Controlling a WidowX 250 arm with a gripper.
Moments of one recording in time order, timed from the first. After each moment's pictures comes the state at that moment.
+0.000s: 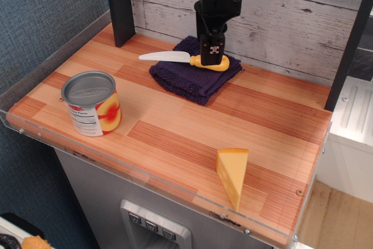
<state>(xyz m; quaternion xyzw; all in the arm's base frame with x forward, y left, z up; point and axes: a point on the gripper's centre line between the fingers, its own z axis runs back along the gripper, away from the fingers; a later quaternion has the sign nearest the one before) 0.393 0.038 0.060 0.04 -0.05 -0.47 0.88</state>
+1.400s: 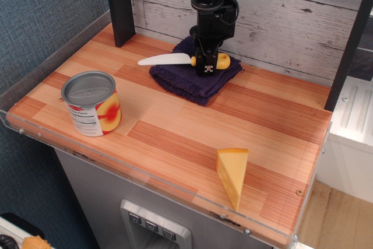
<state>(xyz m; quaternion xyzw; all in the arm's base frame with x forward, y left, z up) 0.398 0.041 0.026 0.04 -0.04 -0.48 0.88</state>
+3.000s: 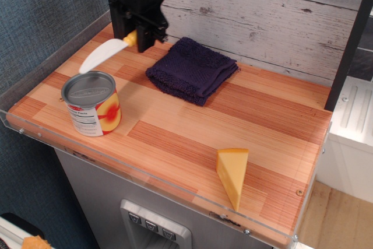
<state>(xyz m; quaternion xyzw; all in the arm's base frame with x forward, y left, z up) 0.356 0.133 0.068 0.12 -0.08 -0.09 0.98</state>
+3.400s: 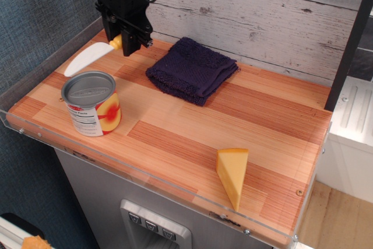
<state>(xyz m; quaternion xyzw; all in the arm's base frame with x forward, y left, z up) 0.348 0.149 0.063 0.13 -0.07 -0.10 0.98</state>
